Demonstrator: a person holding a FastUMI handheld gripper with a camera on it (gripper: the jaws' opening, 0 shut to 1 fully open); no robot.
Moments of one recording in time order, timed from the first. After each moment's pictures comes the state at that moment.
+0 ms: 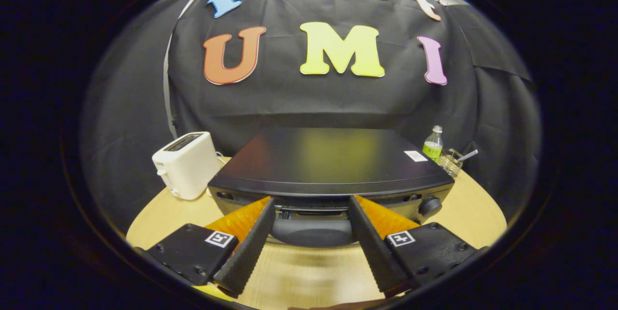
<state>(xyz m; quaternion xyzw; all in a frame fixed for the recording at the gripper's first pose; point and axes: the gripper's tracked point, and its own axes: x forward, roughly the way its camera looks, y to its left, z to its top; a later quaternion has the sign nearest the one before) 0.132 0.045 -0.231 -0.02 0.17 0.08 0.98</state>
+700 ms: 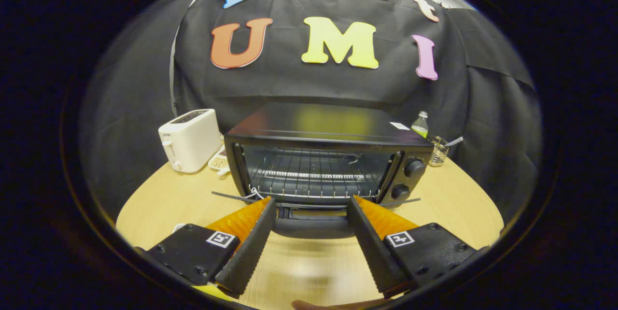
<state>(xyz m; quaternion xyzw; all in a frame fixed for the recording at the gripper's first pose) 0.059 0.035 -0.280 -0.05 0.20 0.05 0.98</state>
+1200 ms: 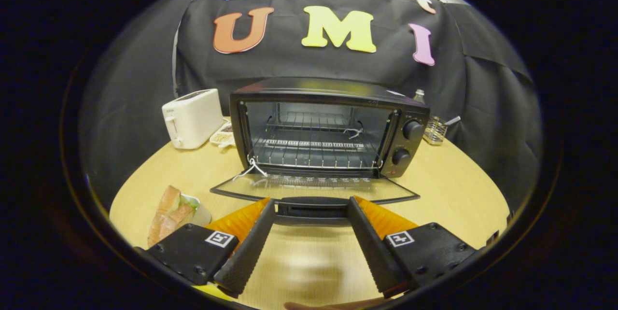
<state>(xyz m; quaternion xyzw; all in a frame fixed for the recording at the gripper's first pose) 0.028 0.030 -0.325 -0.05 0.22 0.05 0.97</state>
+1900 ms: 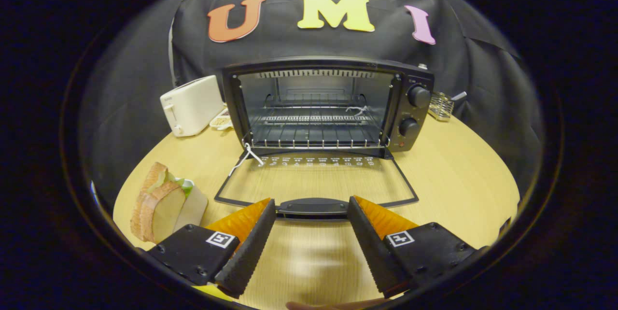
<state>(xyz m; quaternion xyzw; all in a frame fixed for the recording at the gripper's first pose) 0.019 0.031 -0.353 -0.03 0.27 0.08 0.96</state>
